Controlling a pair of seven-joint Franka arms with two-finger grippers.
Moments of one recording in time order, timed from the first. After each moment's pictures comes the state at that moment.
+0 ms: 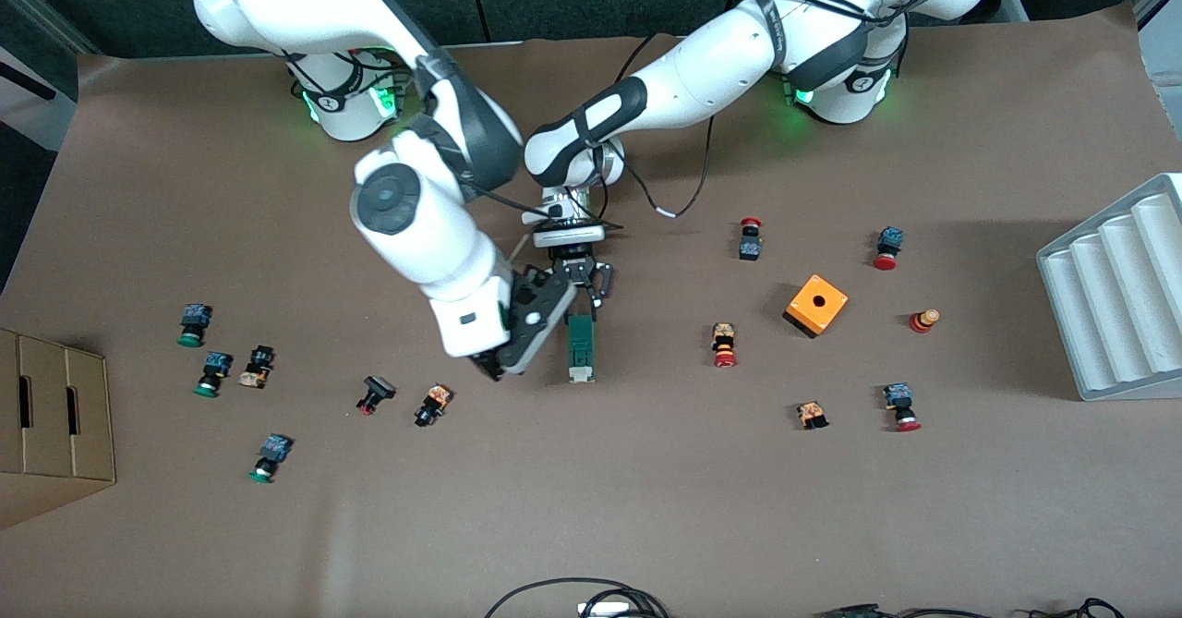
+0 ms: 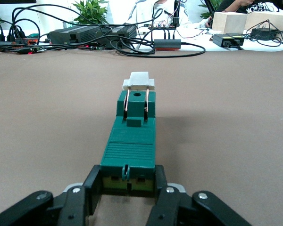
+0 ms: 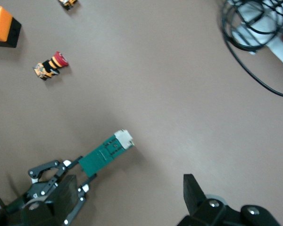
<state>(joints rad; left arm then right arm) -0.72 1.04 -0.50 -1.61 1.94 1.80 -2.43 0.62 0.45 -0.10 -1.49 0.25 2.19 -0.50</state>
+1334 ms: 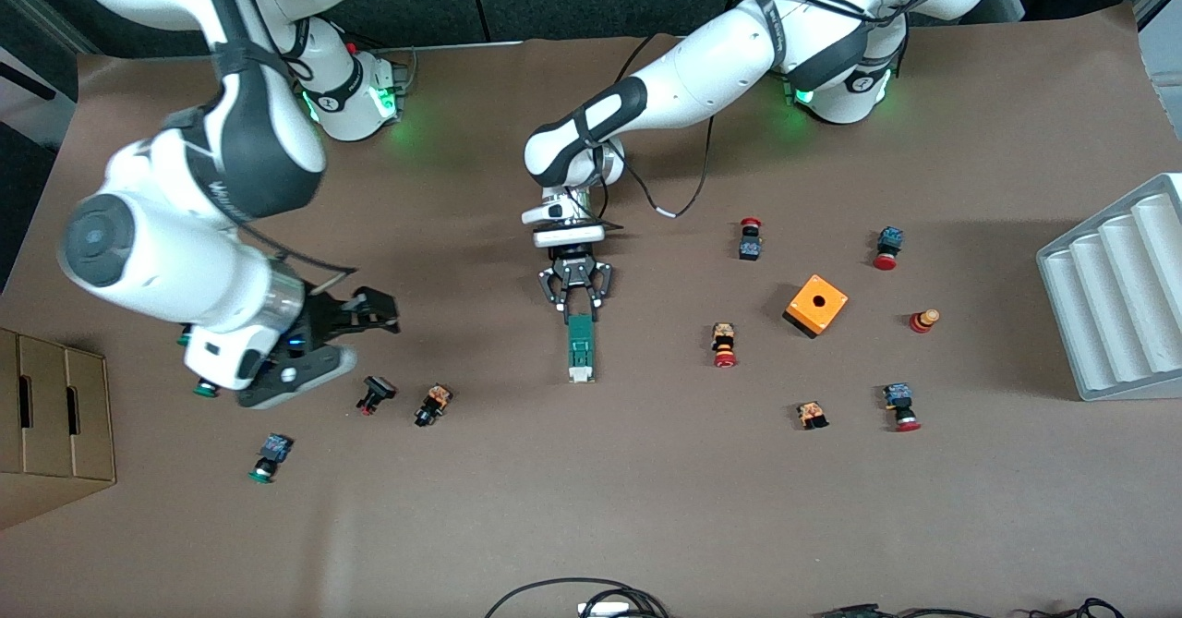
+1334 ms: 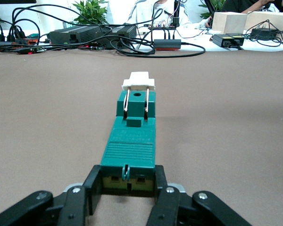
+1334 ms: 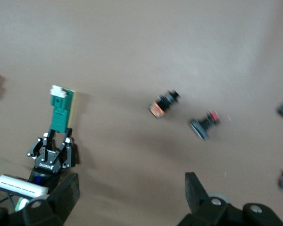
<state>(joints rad) -0.72 1.04 -0.50 -1.61 1.94 1.80 -2.43 0.34 0.31 -0.15 -1.49 0.25 1.75 -0.05</state>
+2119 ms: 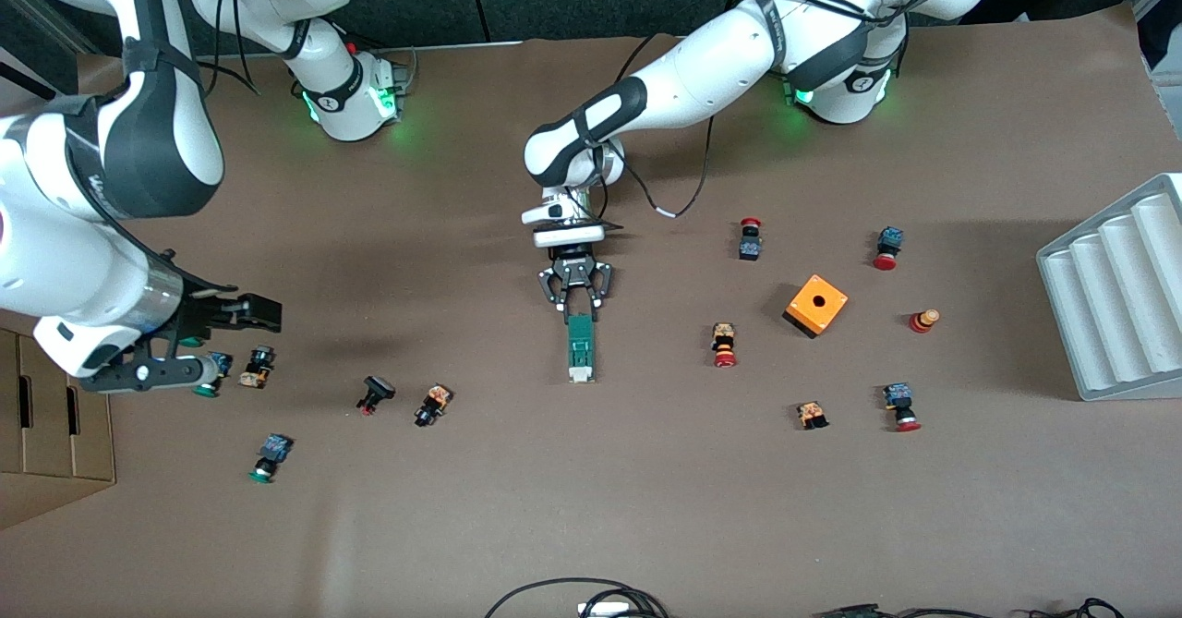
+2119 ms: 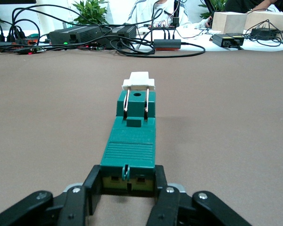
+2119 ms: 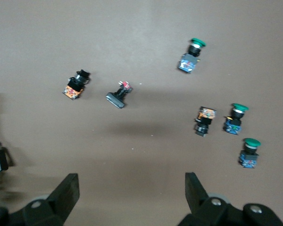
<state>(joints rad) -0.72 1.04 -0.50 -1.61 1.94 1.80 -2.43 0.22 0.22 -0.15 -1.54 0.02 1.68 0.04</state>
